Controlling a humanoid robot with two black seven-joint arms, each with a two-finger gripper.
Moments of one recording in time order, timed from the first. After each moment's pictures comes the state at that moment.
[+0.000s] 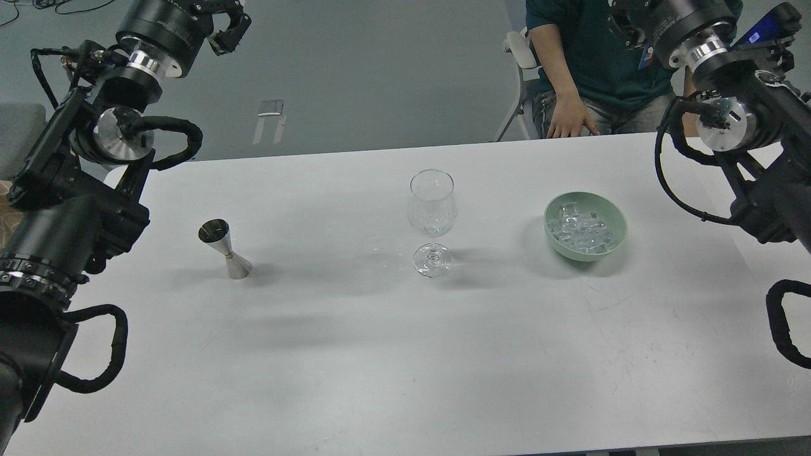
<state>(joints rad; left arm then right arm) -0.97 0.28 -1.18 -0.69 0.36 -0.39 -0.14 0.97 -0.30 1.00 0.68 -0.55 0.22 0.29</state>
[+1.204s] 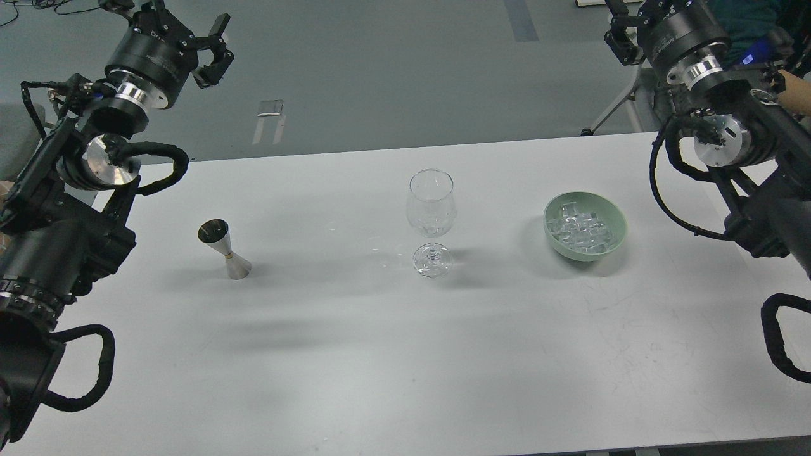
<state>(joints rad) -0.90 0.32 -1.18 -0.68 0.37 -0.35 -0.09 0.92 -0.29 1.06 0.70 -0.52 0.21 0.29</state>
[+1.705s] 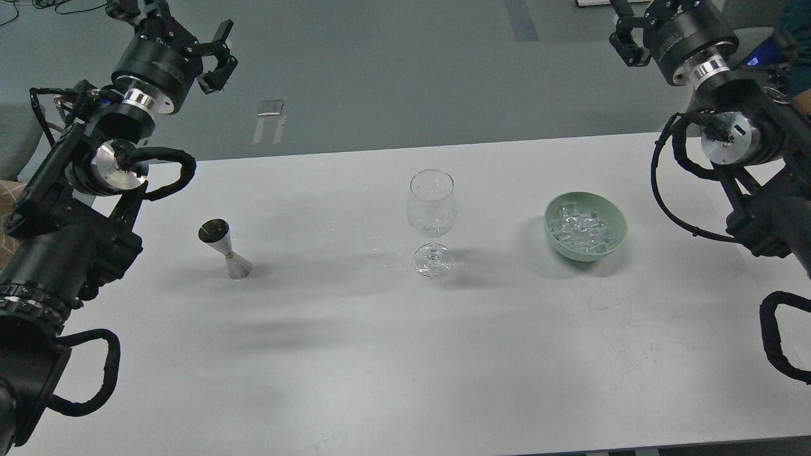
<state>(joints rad) -0.89 0.30 -1.18 -0.69 0.38 -0.35 -0.15 0.91 -0.28 1.09 0.70 -0.52 0.23 0.22</state>
